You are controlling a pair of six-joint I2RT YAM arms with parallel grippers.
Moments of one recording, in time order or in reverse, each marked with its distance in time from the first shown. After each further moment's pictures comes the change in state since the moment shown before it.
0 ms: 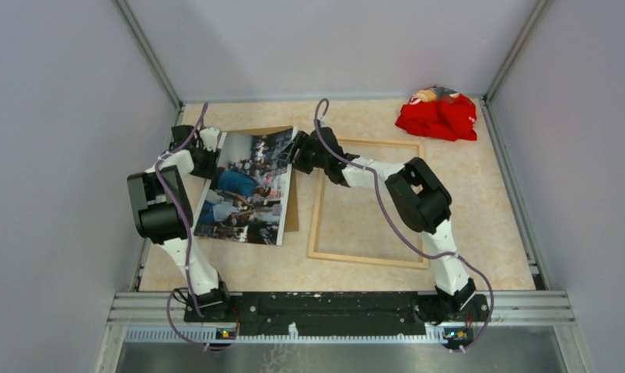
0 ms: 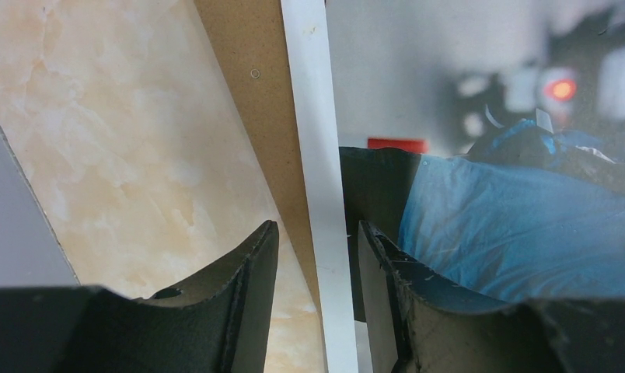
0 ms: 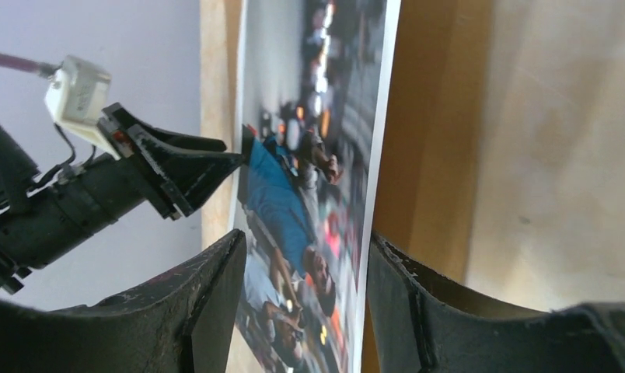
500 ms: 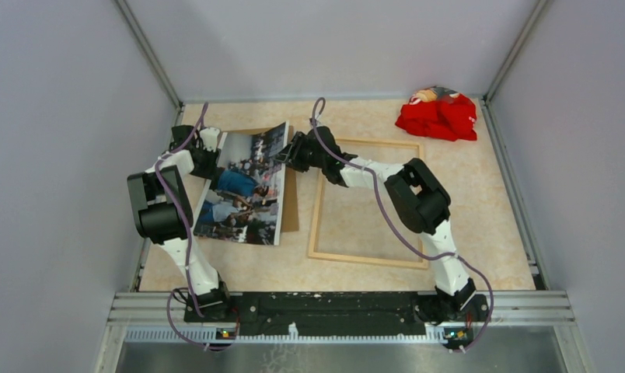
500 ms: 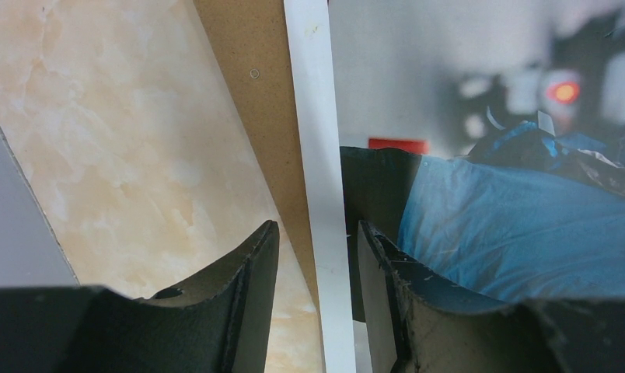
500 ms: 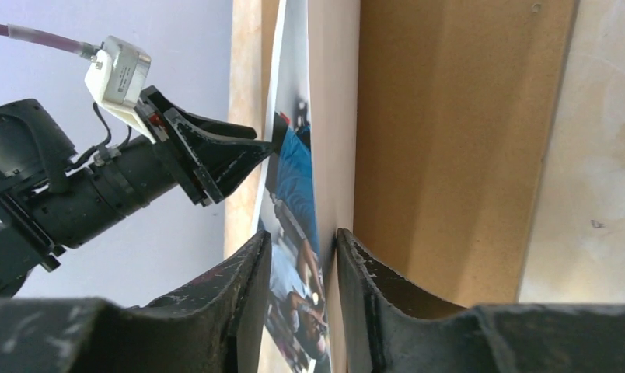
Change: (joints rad) left arm 0.000 0.000 0.000 0.000 0.000 0.000; right arm 0.023 -0.001 0.053 -0.006 -0.035 -0.011
